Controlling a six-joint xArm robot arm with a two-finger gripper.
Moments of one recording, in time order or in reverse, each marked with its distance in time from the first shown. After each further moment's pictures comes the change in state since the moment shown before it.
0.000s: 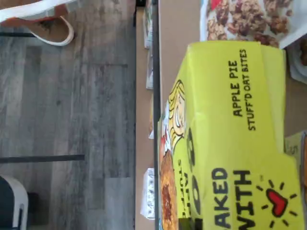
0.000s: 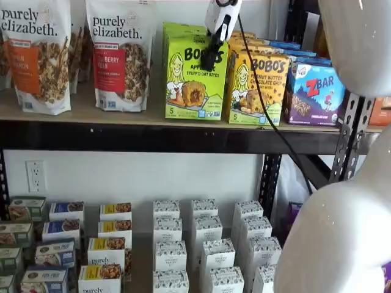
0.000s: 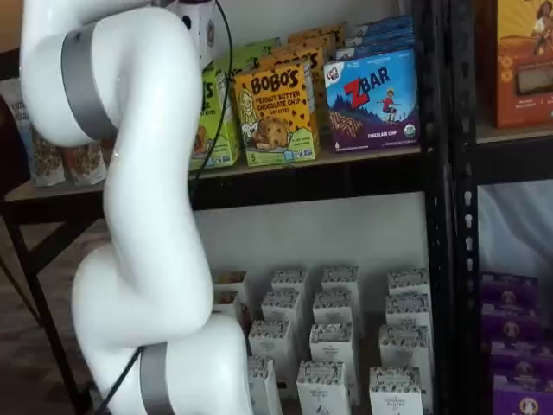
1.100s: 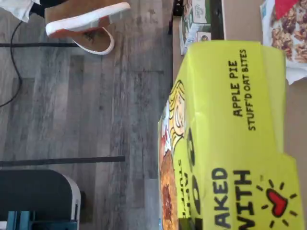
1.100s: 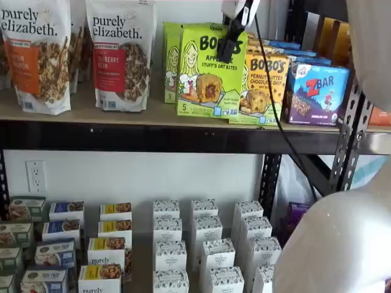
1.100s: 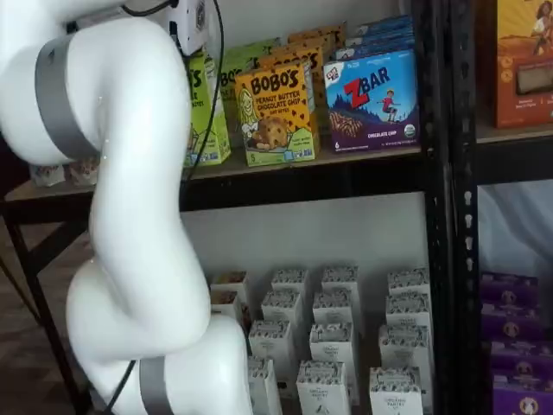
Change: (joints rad) arm -0.054 -0.151 0.028 0.056 0.191 -0.010
